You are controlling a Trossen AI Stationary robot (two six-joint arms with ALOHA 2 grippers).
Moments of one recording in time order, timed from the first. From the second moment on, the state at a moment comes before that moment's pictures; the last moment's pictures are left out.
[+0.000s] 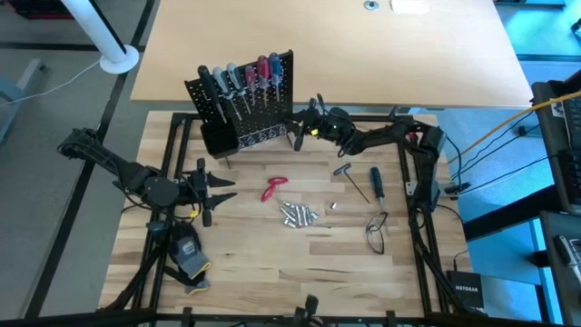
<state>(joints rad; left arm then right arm) -0.50 0.78 0.66 -0.19 -0.75 -0.18 -0.51 1.92 0.98 1.05 -0.23 -0.07</state>
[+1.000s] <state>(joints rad) -0.48 0.84 0.66 -0.17 -0.75 -0.18 -0.51 2.00 0.98 0.94 -0.20 -0.08</state>
